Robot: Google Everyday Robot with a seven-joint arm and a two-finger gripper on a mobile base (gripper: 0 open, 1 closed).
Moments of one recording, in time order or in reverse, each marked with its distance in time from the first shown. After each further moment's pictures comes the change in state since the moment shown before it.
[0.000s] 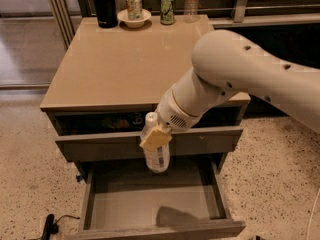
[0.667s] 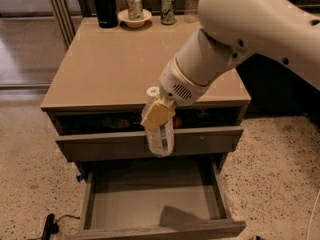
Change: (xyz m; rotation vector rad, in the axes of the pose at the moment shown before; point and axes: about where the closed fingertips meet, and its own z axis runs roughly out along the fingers) arm -0.034 -0.005 -0.060 0.019 0.025 0.020
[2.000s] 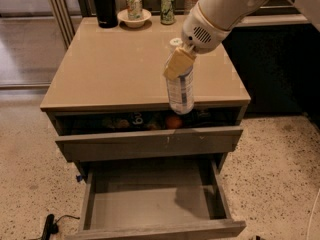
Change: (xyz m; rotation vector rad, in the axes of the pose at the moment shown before) arm -0.004 -0.103 -0.070 0.135 0.028 0.116
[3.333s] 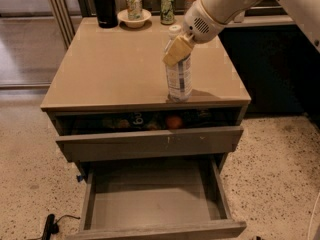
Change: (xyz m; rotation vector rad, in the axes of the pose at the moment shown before) arm -0.015 -0.058 0.016 0.012 -0.084 0.040
